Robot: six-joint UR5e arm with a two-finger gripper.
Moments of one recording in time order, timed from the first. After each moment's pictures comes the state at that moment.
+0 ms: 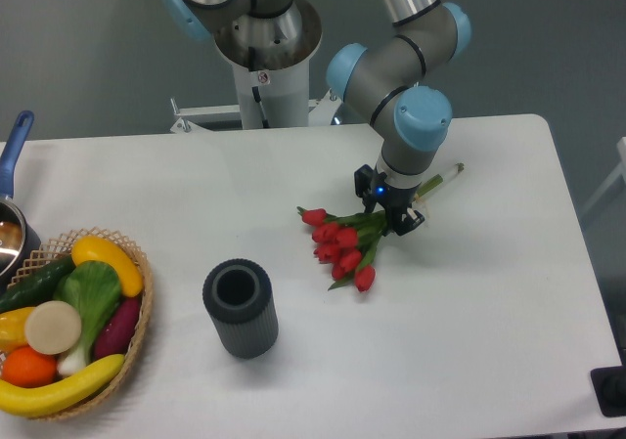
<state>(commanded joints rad) 2.70 -1.89 -1.99 -0.87 1.48 1.53</state>
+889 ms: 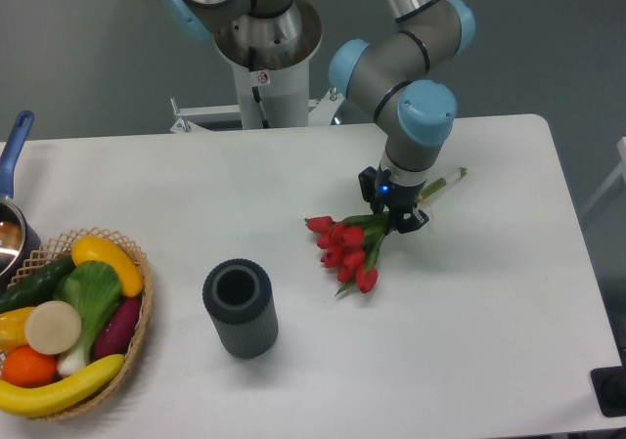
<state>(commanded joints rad) 2.72 -1.82 -1.95 -0.88 1.43 1.53</state>
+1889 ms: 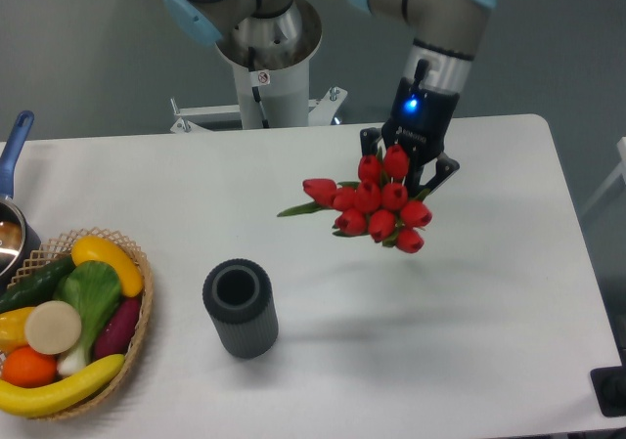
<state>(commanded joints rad) 2.85 -1.62 -1.87 -0.89 0.75 1.31</state>
